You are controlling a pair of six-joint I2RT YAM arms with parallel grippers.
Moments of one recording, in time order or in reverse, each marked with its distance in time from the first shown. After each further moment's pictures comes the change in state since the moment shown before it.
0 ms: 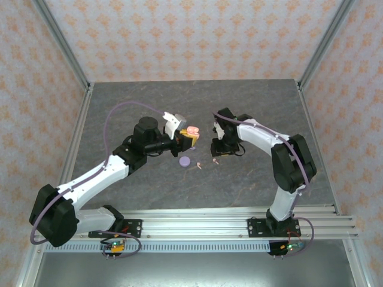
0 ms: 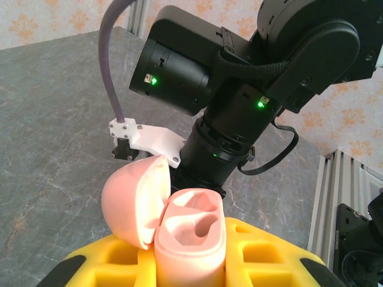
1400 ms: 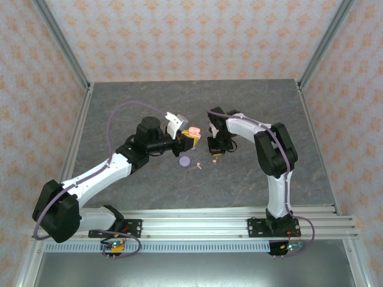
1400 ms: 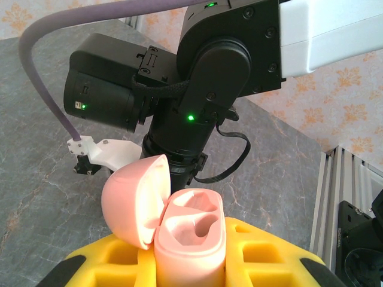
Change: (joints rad) left arm 0.000 0.044 0.000 0.027 0.015 0.000; right arm -0.006 0.246 0.184 -0.067 0.007 0.049
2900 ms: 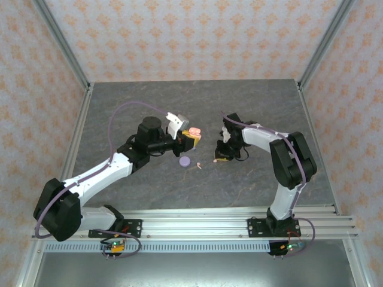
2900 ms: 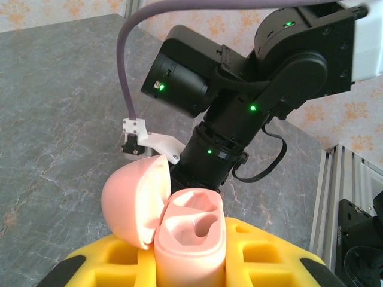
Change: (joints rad) left arm 0.000 0.015 0.000 0.002 0.004 -0.003; right arm -0.087 -0.227 -0.322 0.245 -0.188 0.111
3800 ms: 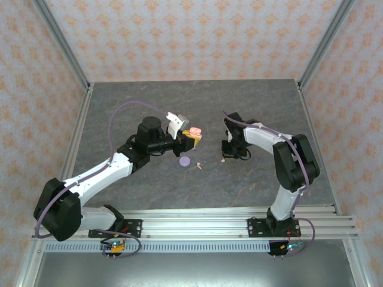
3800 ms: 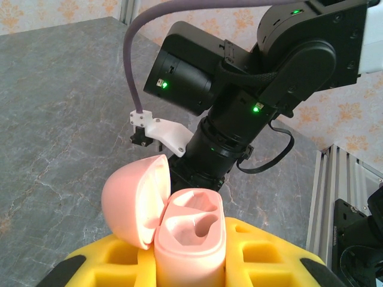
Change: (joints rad) left arm 0.000 0.002 0.000 0.013 0.015 0.000; right arm 0.000 -0.019 0.012 -0.087 0.228 -0.019
